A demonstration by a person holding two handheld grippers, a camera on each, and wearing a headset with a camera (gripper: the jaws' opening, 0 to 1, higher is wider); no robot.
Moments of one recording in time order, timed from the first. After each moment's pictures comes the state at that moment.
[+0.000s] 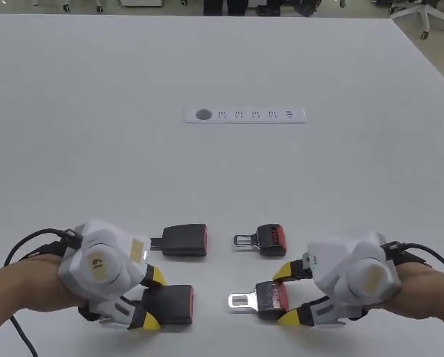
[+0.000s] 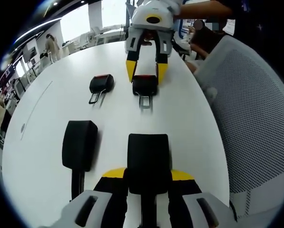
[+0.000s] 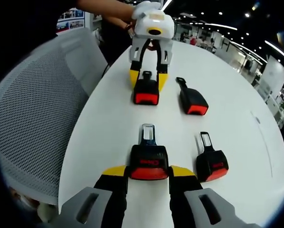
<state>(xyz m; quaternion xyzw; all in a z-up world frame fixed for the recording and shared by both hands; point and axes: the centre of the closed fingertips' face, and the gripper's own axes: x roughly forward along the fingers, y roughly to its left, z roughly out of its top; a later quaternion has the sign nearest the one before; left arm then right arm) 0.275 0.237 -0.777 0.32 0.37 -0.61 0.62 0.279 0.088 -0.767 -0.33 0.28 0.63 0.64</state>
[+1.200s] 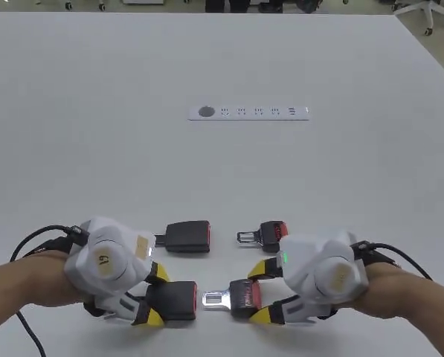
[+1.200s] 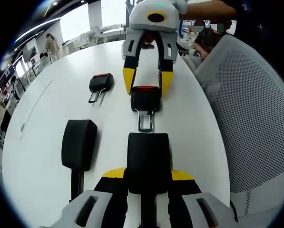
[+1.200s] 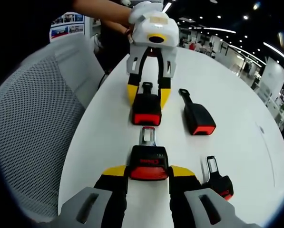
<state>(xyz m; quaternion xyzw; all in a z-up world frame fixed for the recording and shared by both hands) 0.275 0.239 -0.778 0.32 0.37 -0.61 0.62 0.276 0.132 -0.764 -0.31 0.27 0.64 0.65</state>
